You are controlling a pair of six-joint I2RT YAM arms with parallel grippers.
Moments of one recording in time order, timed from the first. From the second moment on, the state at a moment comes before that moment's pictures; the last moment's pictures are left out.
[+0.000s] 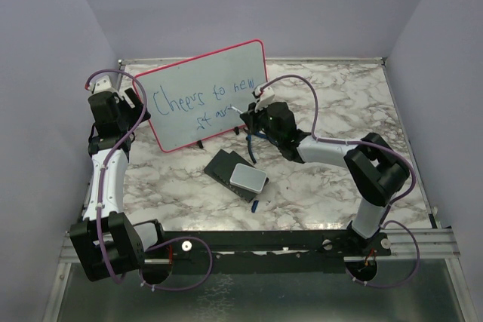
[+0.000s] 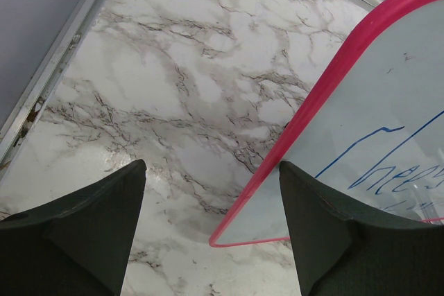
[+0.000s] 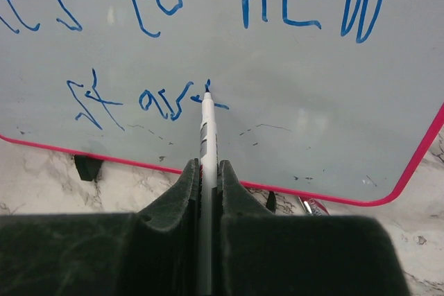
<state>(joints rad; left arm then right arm) 0.25 1.15 0.89 -0.17 0.08 -0.28 0.72 1.79 0.99 0.60 0.07 0.13</state>
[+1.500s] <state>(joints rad) 0.25 1.15 0.89 -0.17 0.08 -0.28 0.72 1.79 0.95 0.58 0.10 0.16</state>
